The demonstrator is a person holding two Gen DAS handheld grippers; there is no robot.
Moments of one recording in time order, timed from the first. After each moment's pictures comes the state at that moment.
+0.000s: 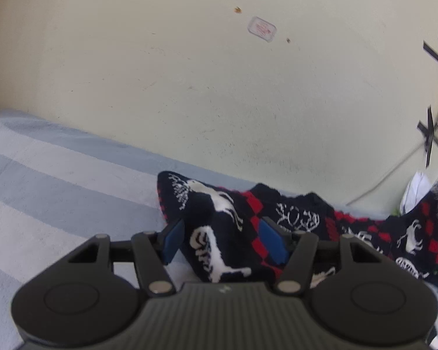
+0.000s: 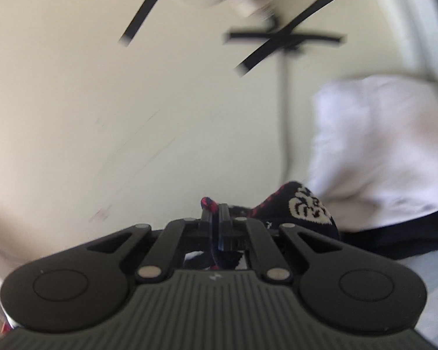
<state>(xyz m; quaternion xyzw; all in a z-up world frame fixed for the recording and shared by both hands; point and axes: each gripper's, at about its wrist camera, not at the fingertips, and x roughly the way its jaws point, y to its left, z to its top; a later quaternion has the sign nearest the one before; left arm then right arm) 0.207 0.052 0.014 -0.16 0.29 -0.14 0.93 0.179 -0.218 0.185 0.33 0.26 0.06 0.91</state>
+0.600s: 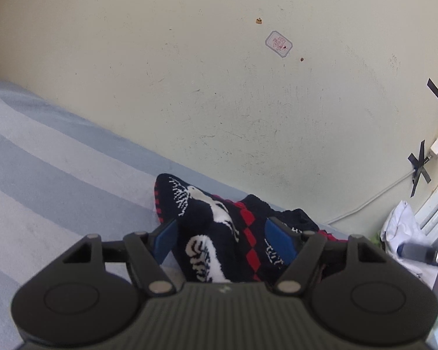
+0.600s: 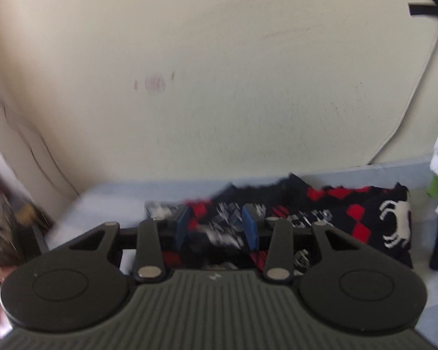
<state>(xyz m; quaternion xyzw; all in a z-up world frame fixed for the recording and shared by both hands) 0.213 0.069 0.013 -0.22 0.28 -0.16 0.92 0.187 -0.070 0.122 0.08 0.30 0.18 0.93</state>
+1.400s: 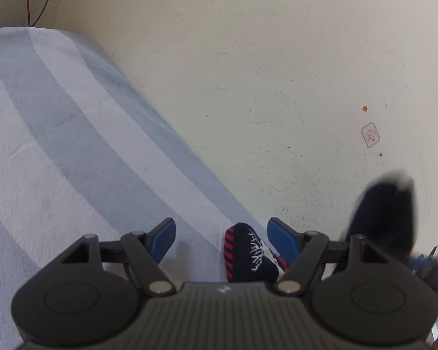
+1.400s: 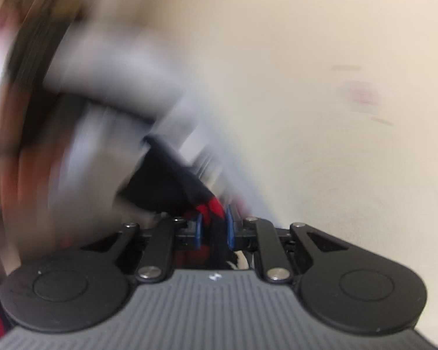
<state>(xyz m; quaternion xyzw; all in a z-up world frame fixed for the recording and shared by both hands) 0.233 0.153 -0.005 -0.39 0.28 -0.07 0.87 0.259 0.062 0.144 -0.26 0.27 0.28 0.88</state>
